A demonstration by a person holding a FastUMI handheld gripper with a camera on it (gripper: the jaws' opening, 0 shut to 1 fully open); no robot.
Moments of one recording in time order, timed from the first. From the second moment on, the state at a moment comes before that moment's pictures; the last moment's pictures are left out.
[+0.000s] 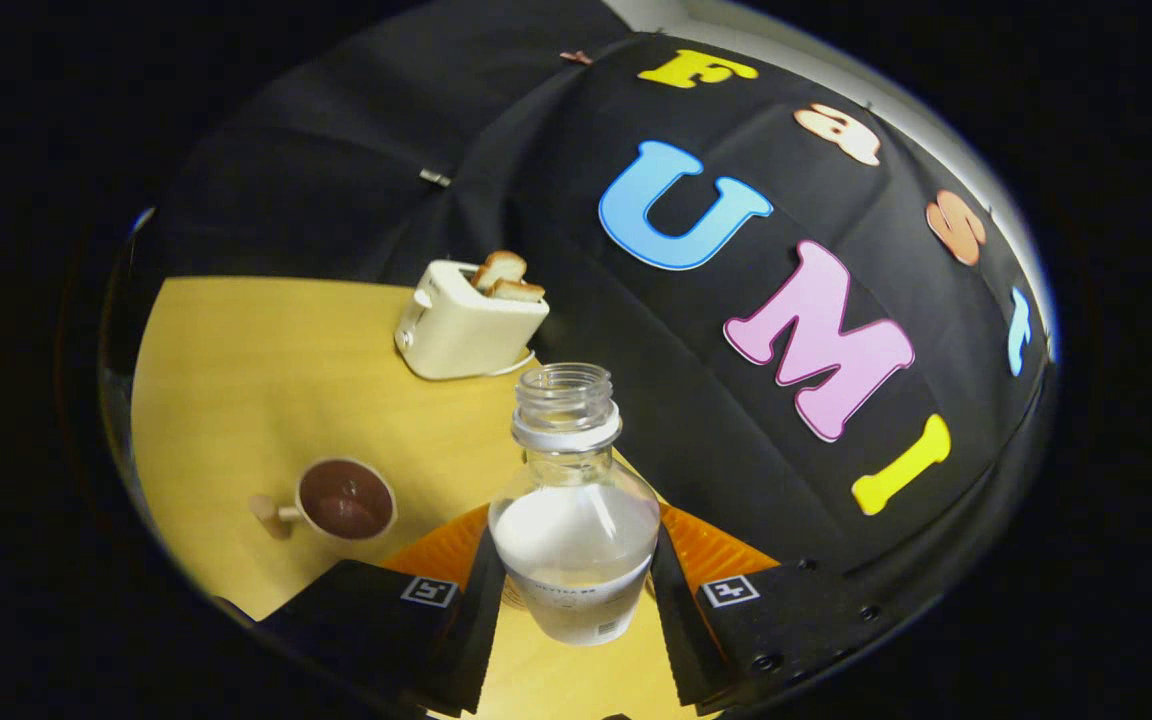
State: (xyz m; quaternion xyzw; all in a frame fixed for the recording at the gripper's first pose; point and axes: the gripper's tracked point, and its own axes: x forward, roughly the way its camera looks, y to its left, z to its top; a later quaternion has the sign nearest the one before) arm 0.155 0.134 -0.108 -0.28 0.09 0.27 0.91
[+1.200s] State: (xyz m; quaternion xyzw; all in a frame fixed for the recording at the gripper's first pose) arm 0.270 0.102 -0.194 -0.03 0.11 0.27 0.96
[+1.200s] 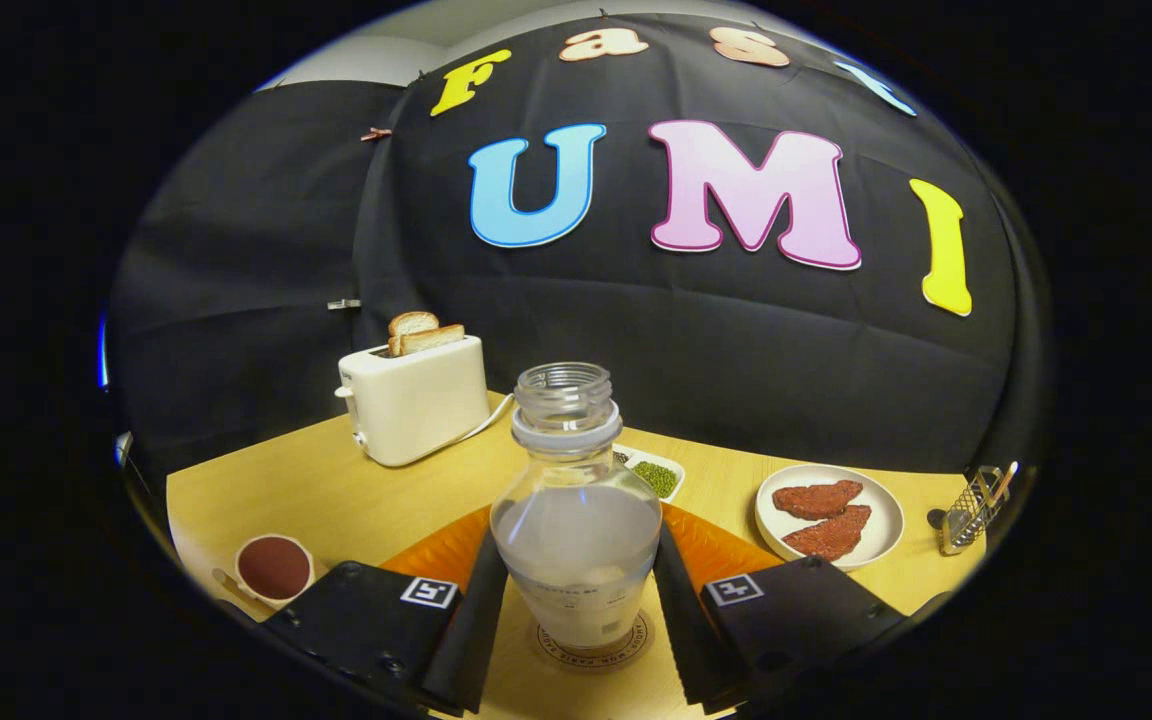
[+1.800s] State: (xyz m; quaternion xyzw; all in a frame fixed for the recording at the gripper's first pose) arm 0.268 0.098 -0.226 -0.04 0.13 0.27 0.95
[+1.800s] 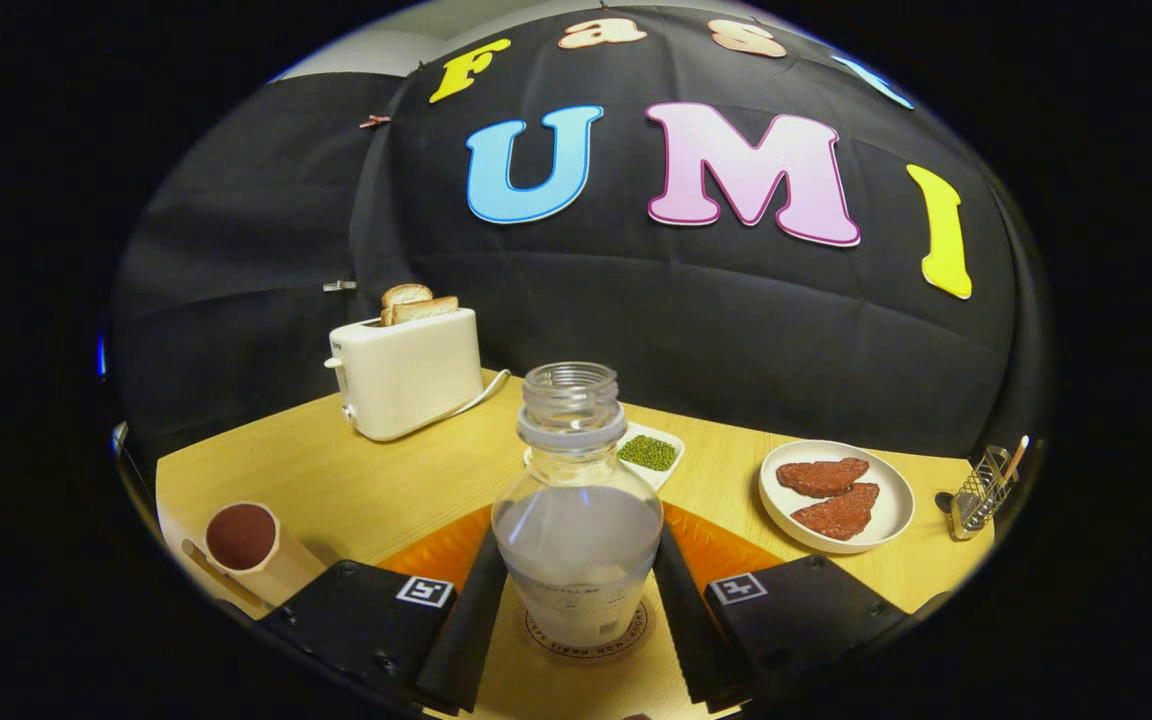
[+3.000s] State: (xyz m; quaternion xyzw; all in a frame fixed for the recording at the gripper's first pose) arm 0.128 -0.011 -0.078 -0.09 0.07 0.14 0.98
